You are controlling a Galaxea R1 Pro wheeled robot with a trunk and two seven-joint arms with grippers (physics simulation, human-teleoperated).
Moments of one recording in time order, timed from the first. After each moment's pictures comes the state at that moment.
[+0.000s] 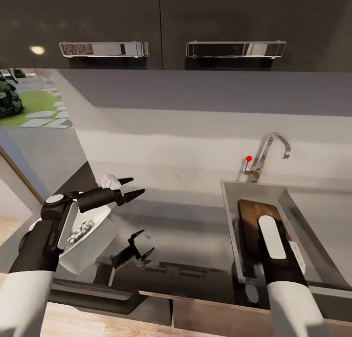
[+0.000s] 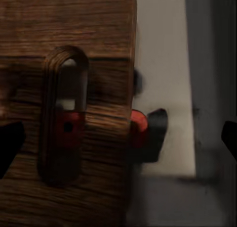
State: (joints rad) left arm -0.71 0.17 0.07 -1.35 0.11 0.49 -1.04; right arm -0.65 0.07 -0.24 -1.22 -0.97 -0.03 -1.43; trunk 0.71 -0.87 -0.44
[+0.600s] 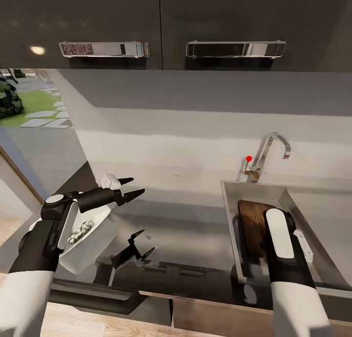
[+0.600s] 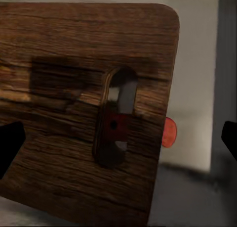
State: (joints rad) left arm -0.71 0.17 0.07 -1.35 0.11 0.49 -1.04; right arm -0.64 0.07 -0.23 -1.39 -0.97 0.13 -1.46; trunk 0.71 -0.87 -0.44
